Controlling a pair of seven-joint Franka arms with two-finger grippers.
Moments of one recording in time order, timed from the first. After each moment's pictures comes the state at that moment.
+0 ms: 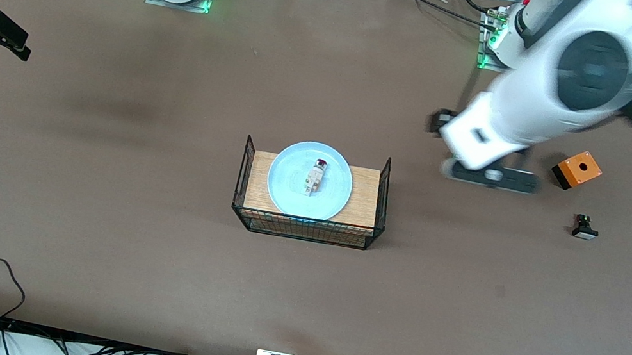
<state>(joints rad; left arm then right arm) -0.18 0.41 -0.27 -1.10 0.00 1.25 -0.42 -0.02 -0.01 -0.02 -1.66 0.00 1.64 -0.04</state>
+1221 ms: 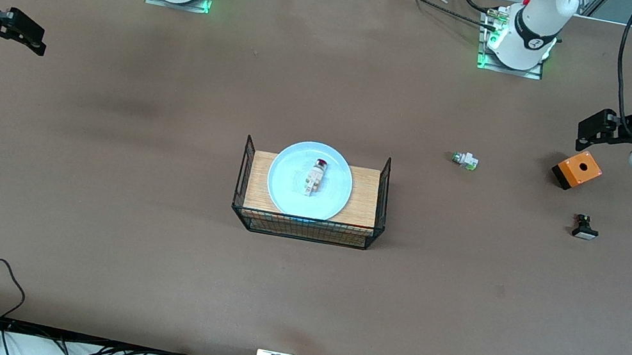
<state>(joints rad) -0.06 -0.07 -0.03 -1.74 0.00 1.63 -0.04 0.01 0.01 -0.02 -1.64 -0.04 1.57 -0.04</state>
